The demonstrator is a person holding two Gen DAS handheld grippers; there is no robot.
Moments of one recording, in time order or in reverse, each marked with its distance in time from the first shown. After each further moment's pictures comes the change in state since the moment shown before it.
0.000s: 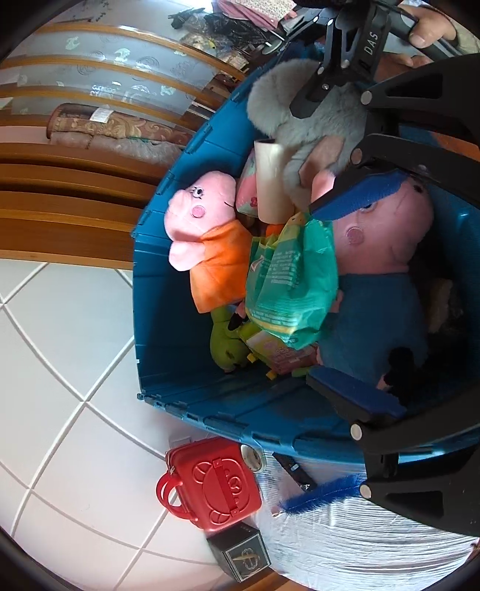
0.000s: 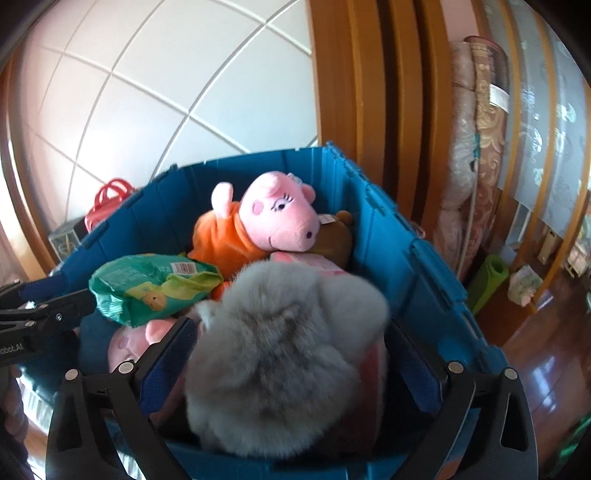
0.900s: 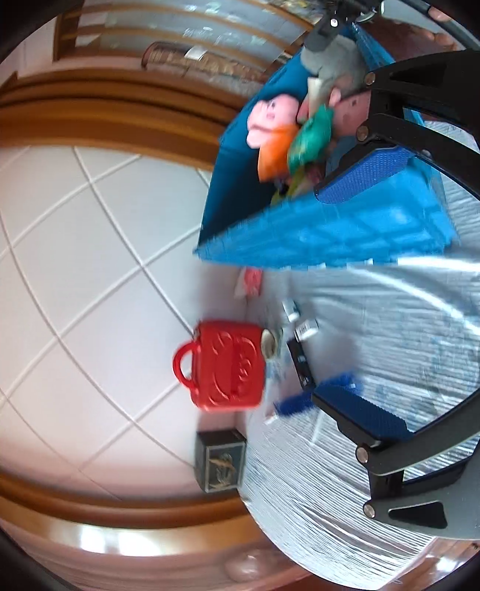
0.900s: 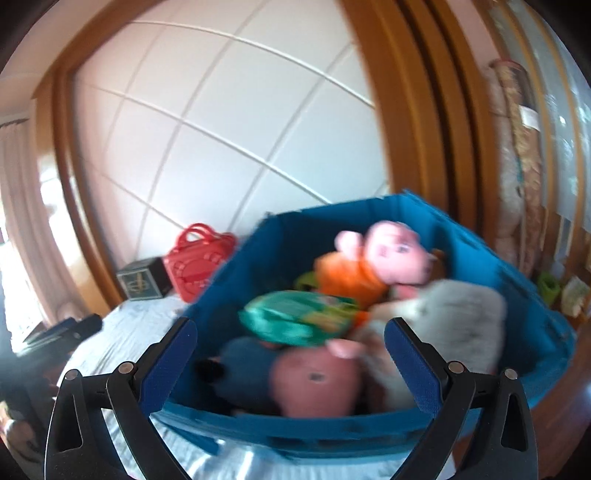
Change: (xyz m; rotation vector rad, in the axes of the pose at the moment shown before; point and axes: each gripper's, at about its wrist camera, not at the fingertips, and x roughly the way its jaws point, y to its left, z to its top) left arm -0.117 0.165 -0.067 -0.272 -0.263 0.237; right arm -0.063 0.123 -0.003 -0.012 -0.188 0.250
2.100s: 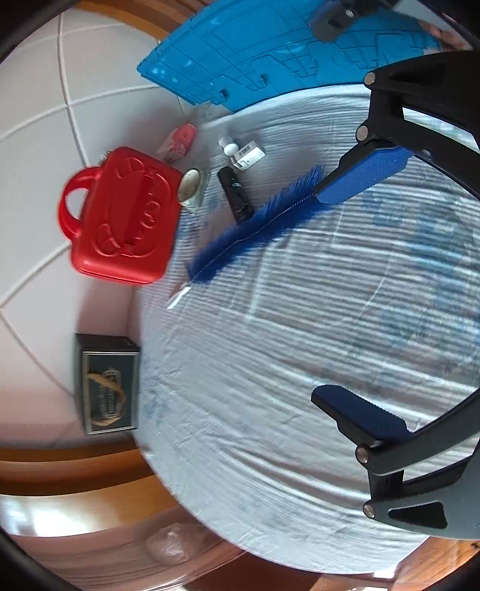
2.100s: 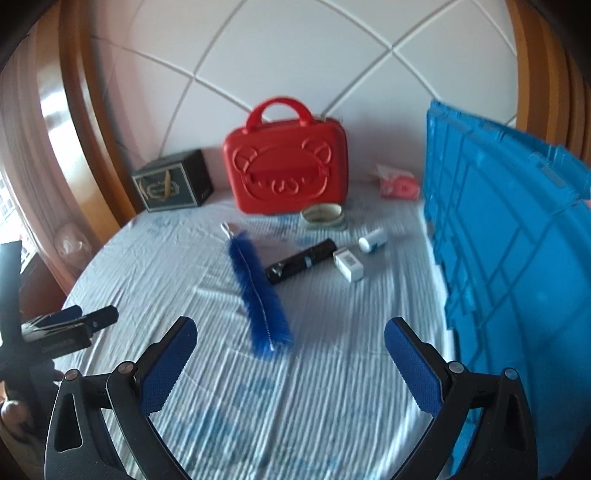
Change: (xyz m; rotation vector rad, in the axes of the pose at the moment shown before) left arm 0.202 0.297 -0.017 -0.129 0.440 0.148; right arm 0.286 0.250 -0.081 -0.096 0.400 0.021
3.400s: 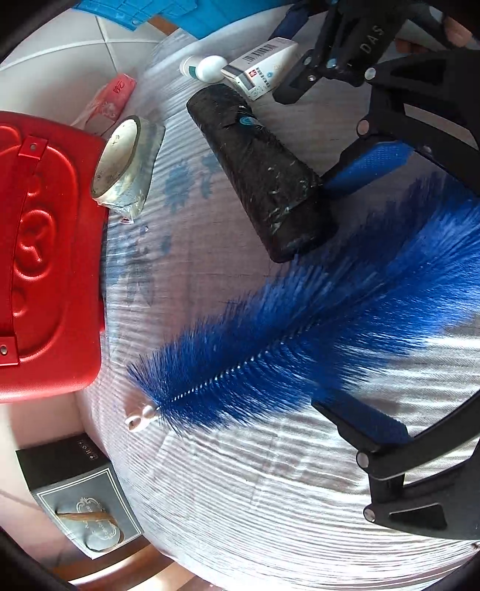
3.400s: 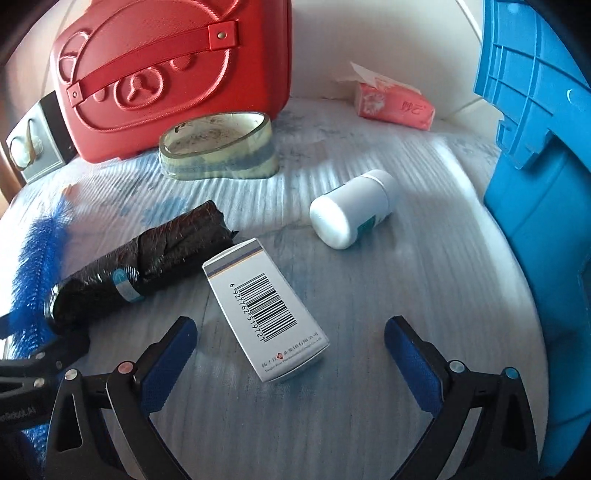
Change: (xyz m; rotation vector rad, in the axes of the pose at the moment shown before) left arm 0.262 -0.121 0.047 0.186 0.104 0.051; right arm 0.302 -0.101 0.031 0.020 0.153 -0.211
